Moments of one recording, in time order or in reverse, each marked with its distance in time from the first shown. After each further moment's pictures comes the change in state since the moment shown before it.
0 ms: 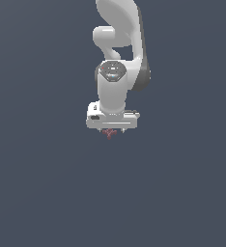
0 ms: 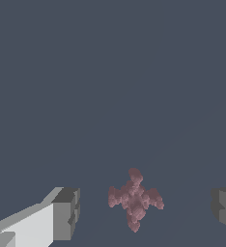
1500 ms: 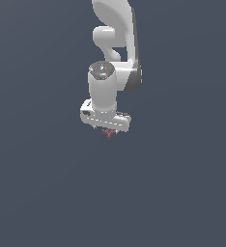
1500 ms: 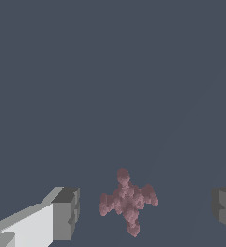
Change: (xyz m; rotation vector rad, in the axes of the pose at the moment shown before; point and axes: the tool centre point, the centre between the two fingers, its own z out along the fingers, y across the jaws) arm -0.009 0.027 0.010 0.013 0.033 0.249
